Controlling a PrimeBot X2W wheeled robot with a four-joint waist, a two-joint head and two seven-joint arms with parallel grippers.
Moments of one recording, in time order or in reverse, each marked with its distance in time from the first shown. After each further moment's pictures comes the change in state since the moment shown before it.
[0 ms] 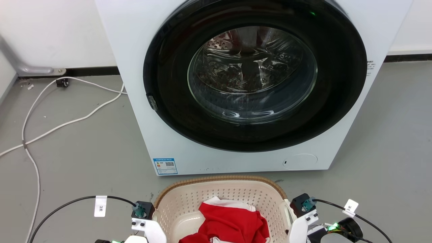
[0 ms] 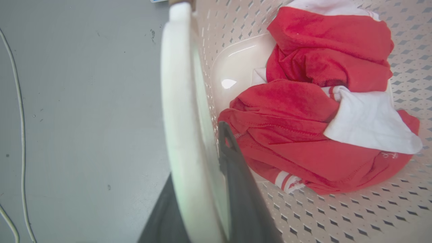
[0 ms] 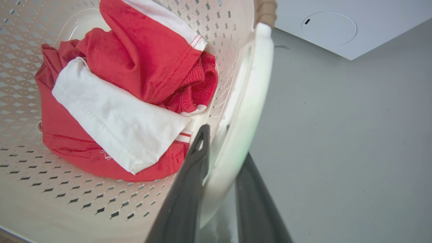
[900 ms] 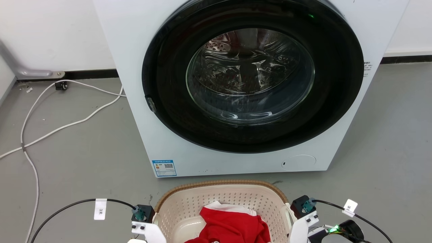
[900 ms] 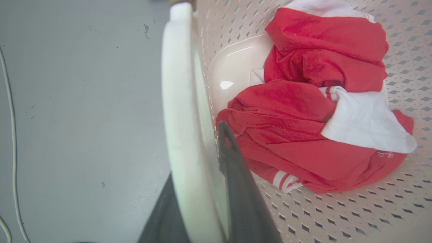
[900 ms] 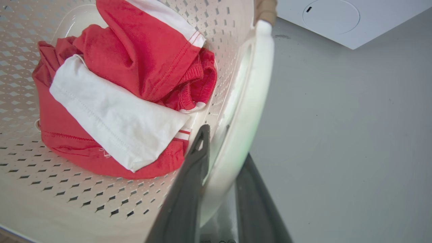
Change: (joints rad) left arm 0.000 0.013 -0.122 0.007 -0.134 0.000 0.000; right arm 0.003 -0.007 0.033 0.000 0.040 0.000 0.044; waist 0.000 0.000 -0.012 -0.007
